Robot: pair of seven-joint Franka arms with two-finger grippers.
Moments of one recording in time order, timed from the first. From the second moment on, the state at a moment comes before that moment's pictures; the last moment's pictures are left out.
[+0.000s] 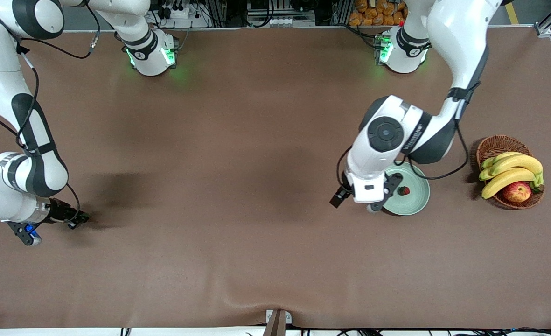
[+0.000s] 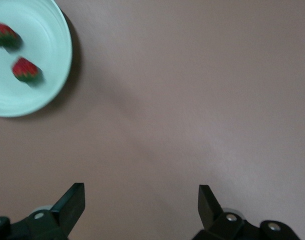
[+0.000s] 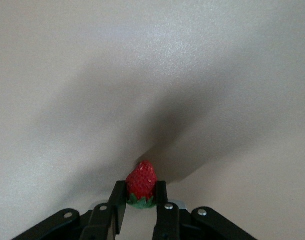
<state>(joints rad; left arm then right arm) -0.22 0.55 -0.36 -1.56 0.21 2.14 -1.48 -0.36 0.77 0.13 -1.55 -0.04 2.24 0.44</state>
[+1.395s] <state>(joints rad) -0.12 0.57 -0.35 -1.46 0.21 2.10 -1.46 0.06 0.73 0.55 -1.54 -0.04 2.32 0.27</state>
